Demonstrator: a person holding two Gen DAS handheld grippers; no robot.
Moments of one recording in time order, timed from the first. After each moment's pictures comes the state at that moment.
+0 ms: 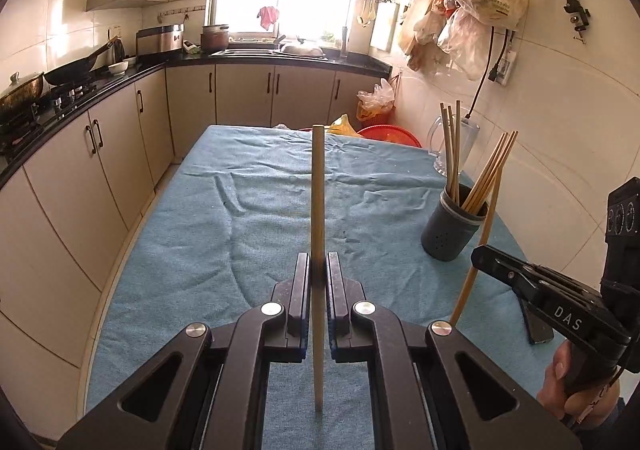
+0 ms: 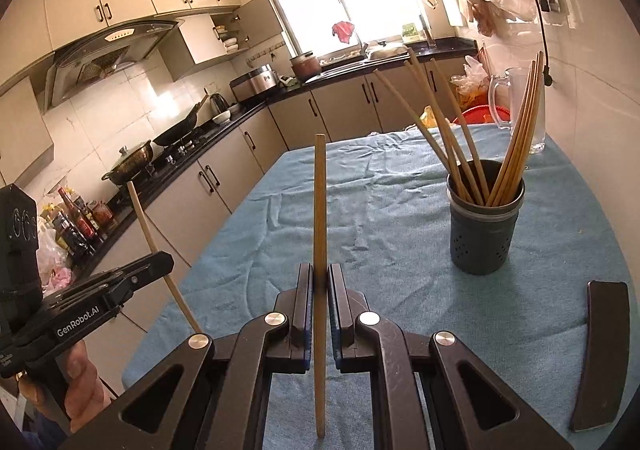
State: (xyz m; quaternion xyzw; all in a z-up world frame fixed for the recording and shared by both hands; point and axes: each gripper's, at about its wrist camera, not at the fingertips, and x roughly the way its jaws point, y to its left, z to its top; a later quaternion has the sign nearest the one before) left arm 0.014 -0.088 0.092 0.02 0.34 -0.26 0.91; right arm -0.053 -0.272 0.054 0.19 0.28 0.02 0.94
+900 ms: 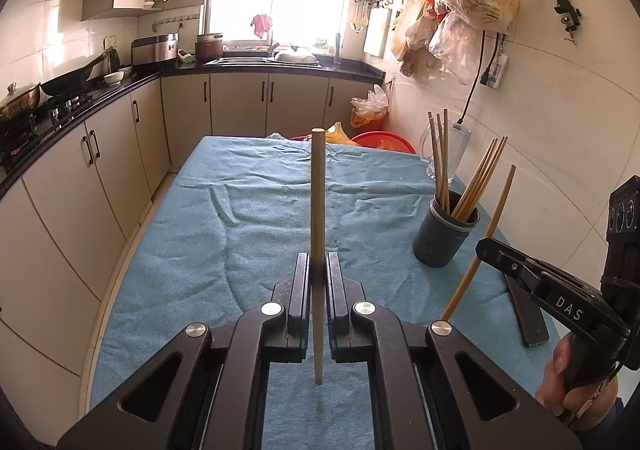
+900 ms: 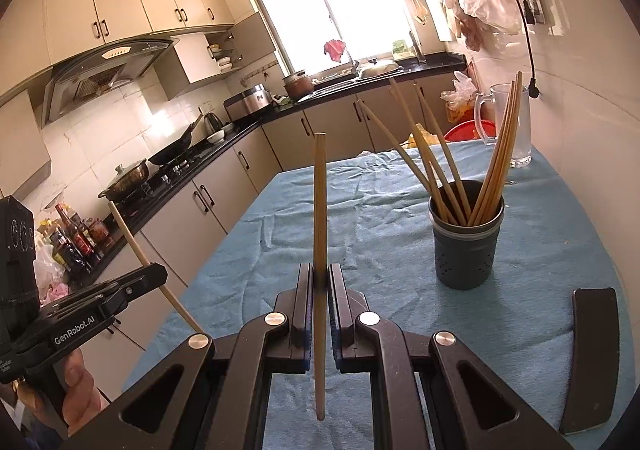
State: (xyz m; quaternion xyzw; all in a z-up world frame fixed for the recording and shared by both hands) left arm 0.007 -0.091 0.104 0.02 0.32 -0.26 0.91; right arm -0.067 -0.282 0.064 0.19 0.25 0.00 0.95
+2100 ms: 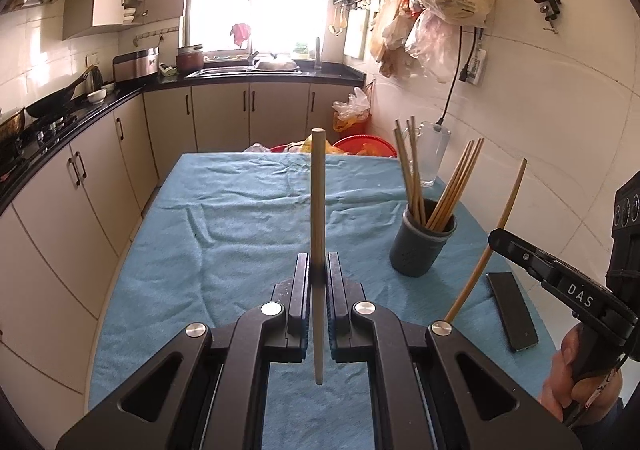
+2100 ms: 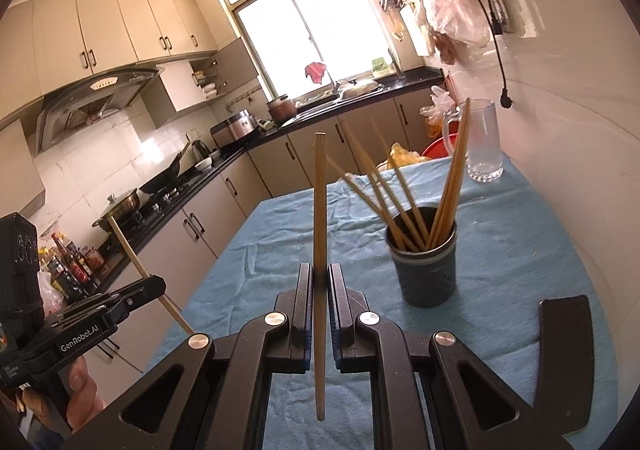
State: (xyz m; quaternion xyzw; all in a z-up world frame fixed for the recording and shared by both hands) left arm 0.004 -0.128 0.125 0.04 0.31 -0.29 0.90; right arm -0.095 -0.320 0.083 0.22 0.22 -0.03 0.95
